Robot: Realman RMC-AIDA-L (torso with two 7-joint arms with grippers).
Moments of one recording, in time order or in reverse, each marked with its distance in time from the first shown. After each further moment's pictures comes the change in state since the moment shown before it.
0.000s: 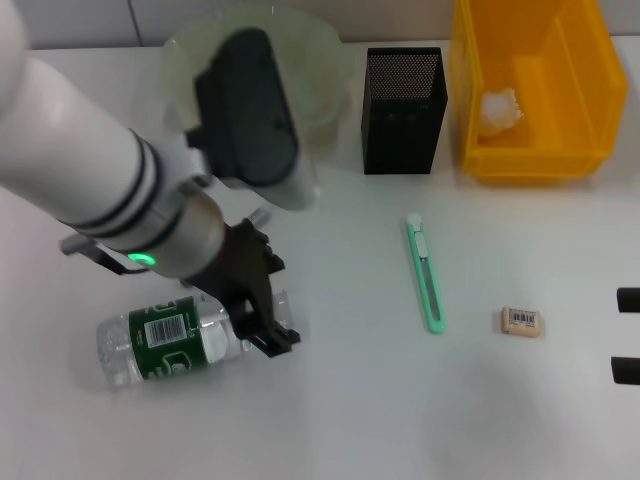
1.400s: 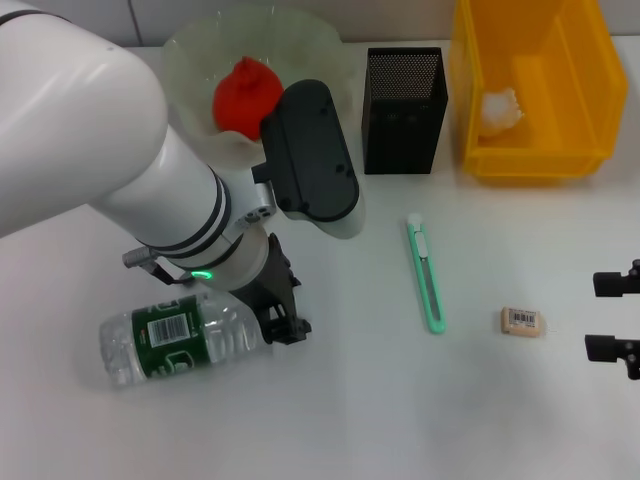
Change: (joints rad) left arm -0.103 -0.006 0.226 -0.234 0.066 -0.241 -0.132; right arm 0.066 0.009 0.015 0.070 -0.058 0.049 0.003
